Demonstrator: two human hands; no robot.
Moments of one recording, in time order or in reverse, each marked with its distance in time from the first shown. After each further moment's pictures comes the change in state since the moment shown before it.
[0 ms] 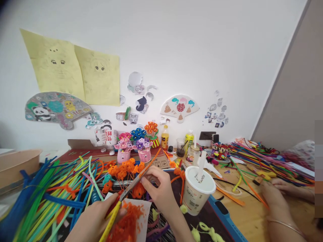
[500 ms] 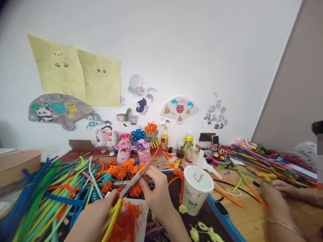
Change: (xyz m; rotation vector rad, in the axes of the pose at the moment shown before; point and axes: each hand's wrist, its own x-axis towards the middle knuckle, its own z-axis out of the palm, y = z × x) left_hand -0.009 0.014 -0.003 0.055 0.058 -0.040; right_hand -0.004 -0.011 0.007 -0.310 0.015 -0.168
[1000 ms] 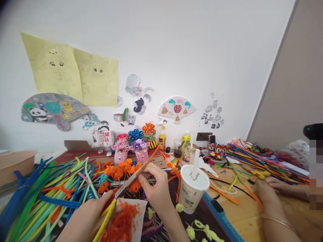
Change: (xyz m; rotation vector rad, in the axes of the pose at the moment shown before) left_hand -0.003 -0.001 -0.008 0.051 0.040 0.012; right_hand 0.003 0.004 -0.007 0.102 0.071 0.032
